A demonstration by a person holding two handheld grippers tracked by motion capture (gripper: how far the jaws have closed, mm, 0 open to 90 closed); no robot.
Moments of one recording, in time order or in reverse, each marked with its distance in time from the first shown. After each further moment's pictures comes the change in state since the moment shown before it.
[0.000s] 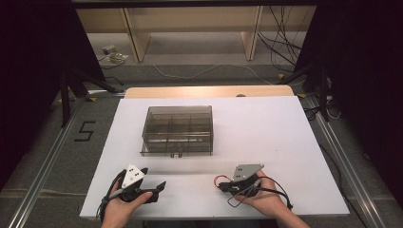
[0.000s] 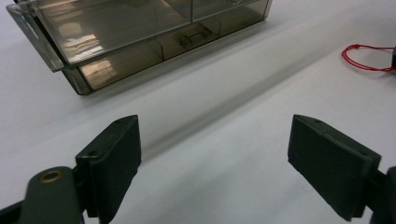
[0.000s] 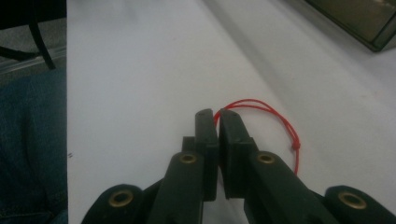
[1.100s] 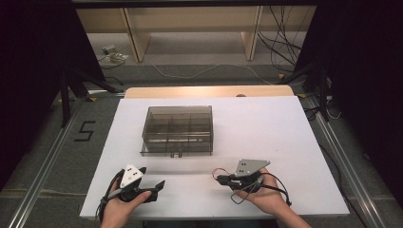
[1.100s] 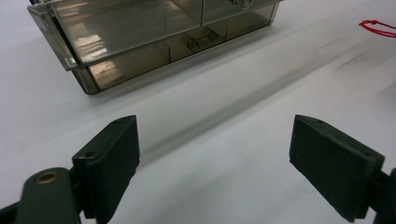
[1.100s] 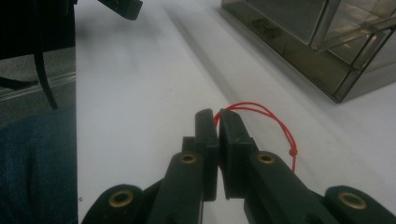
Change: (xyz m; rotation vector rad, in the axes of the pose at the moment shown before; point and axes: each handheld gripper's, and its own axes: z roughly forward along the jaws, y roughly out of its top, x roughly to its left) left arm 0.002 0.000 -0.001 -0.014 0.014 -0.022; right arm 0.002 0.019 -0.015 -0.115 -0.032 0.001
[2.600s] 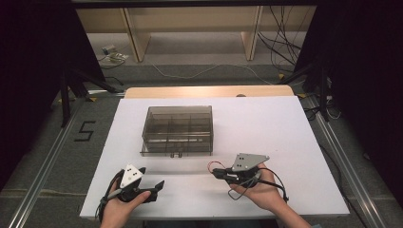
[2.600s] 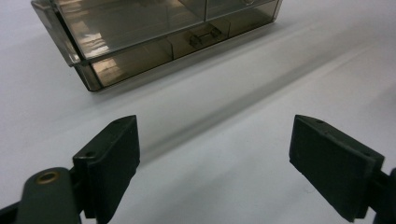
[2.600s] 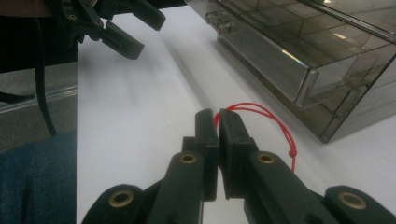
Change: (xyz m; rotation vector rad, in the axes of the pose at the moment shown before) left arm 0.001 -0.001 0.000 0.006 0.009 0.001; right arm 0.001 0.024 -0.002 -0.063 -0.013 -0.022
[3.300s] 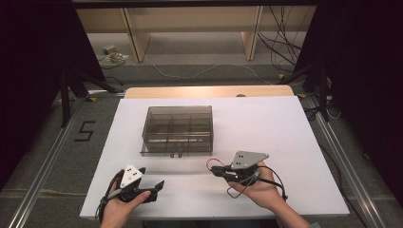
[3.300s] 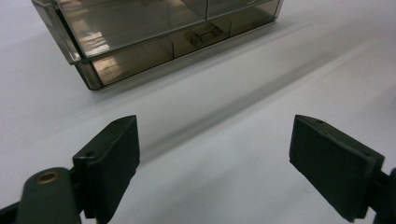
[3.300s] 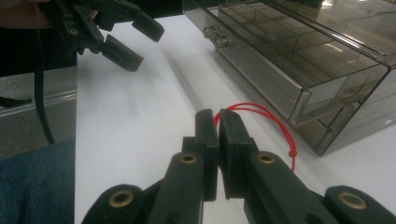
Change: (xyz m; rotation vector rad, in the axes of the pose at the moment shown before) left arm 0.000 0.000 0.000 0.003 0.003 -0.003; right arm 0.000 0.008 0.000 -0.018 -0.008 -0.006
